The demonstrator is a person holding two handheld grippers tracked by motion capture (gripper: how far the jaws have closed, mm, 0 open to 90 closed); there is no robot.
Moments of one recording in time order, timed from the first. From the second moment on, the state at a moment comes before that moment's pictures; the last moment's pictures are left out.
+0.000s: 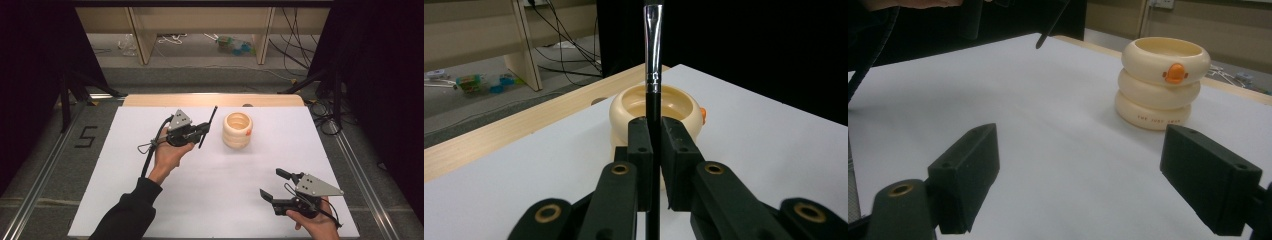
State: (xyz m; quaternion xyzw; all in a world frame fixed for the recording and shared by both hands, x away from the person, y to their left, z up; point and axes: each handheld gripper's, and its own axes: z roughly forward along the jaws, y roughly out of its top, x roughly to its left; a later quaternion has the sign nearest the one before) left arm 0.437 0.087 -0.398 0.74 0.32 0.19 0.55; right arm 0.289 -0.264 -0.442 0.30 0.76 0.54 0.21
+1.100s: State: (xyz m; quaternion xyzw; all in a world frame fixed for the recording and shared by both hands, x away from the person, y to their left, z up) left arm 0.453 0.068 -0.398 0.72 0.34 0.18 0.58; right arm 0.289 -0.265 -0.441 0.29 0.76 0.53 0.22
